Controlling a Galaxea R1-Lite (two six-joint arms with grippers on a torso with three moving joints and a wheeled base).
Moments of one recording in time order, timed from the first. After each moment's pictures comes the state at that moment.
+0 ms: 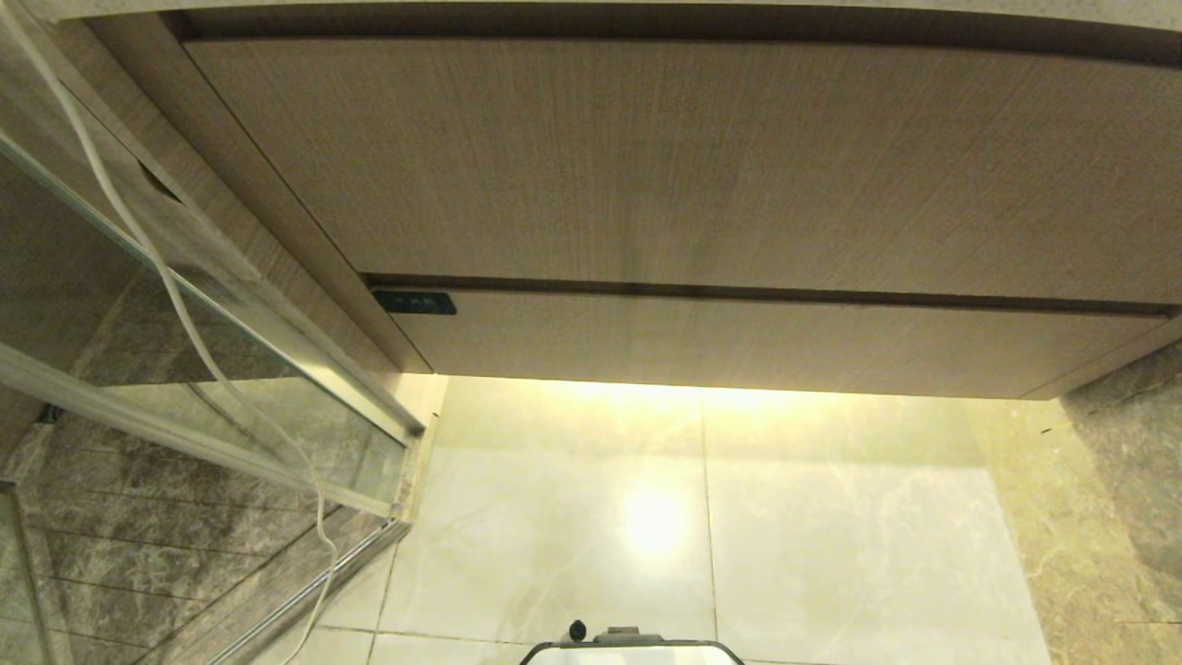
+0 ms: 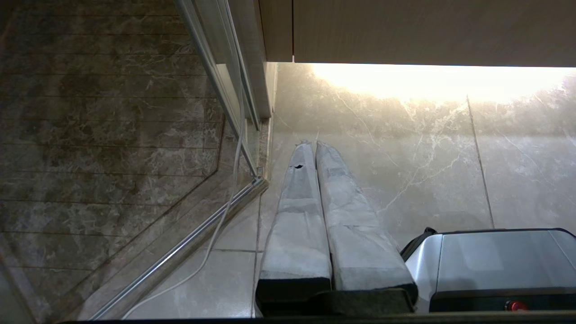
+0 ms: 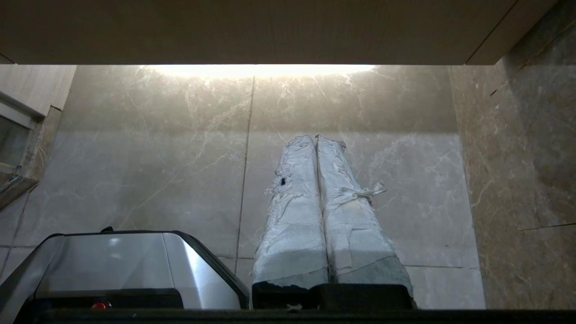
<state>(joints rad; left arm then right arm) 0.00 0.00 0.00 0.00 0.00 0.00 0.00 0.00 0.00 0.00 0.00 0.02</state>
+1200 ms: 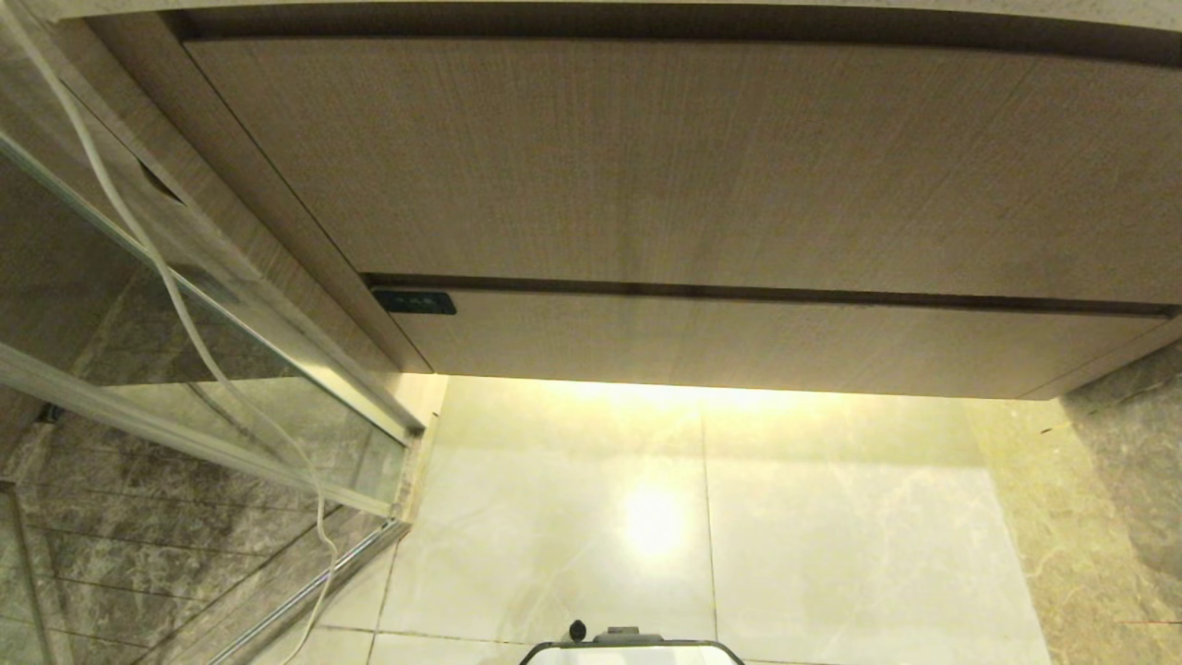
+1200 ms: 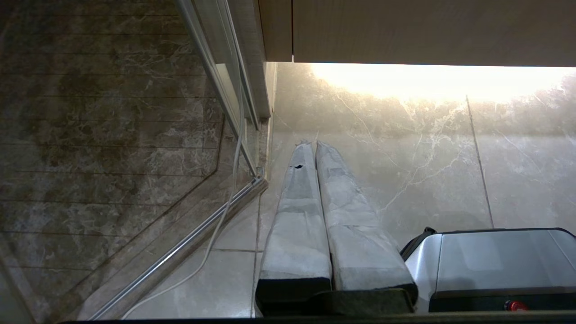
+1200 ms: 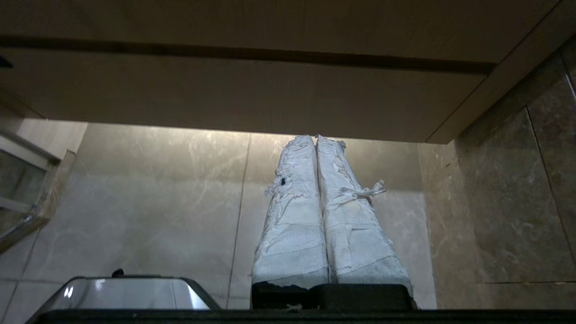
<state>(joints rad) 0.00 0.00 0.00 0.00 0.00 0.00 -0.01 0.23 -0.62 0.29 0.00 -0.04</state>
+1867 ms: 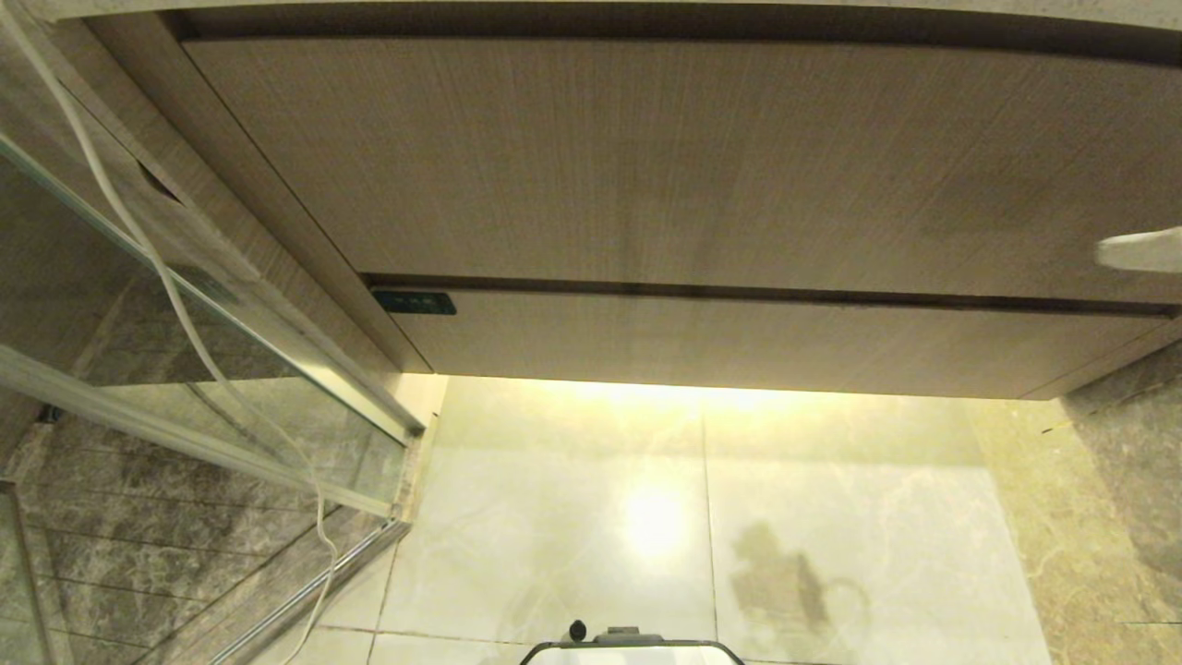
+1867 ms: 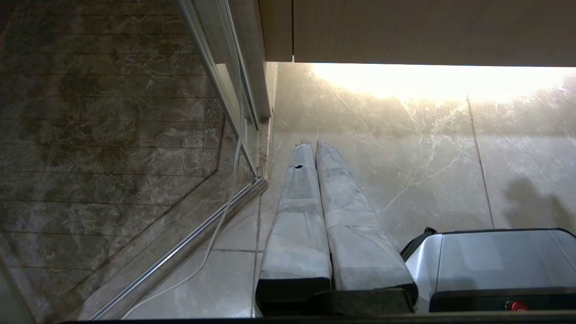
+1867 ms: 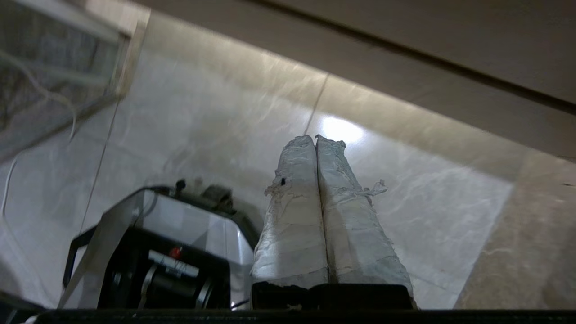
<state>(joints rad) 0.00 0.00 0.00 0.00 0.00 0.00 0.23 1.22 -1.38 0.54 0.08 -0.08</state>
